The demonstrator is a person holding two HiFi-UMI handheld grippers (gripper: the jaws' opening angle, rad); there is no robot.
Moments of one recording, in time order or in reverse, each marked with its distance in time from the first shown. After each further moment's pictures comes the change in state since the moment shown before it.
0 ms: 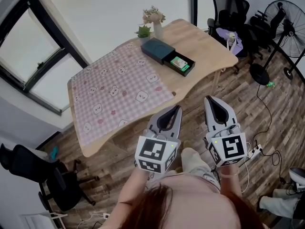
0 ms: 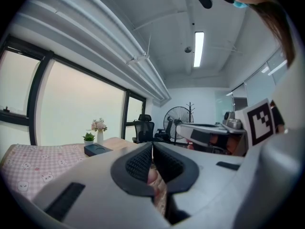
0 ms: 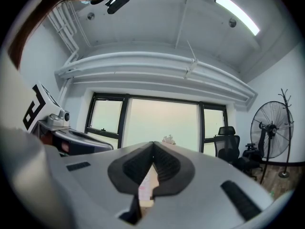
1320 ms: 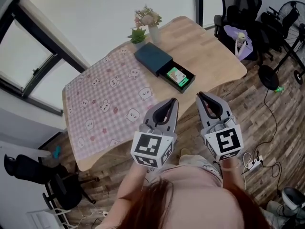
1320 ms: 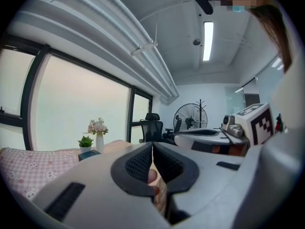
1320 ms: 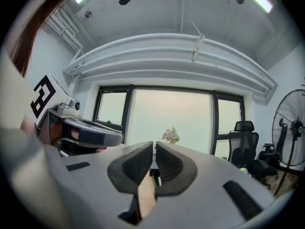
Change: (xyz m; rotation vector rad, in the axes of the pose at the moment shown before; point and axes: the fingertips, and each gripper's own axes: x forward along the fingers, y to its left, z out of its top) left arm 0.198 0.077 0.021 -0.001 0.008 0.076; right arm 0.169 -0.118 -0.049 -0.045 0.068 0.178
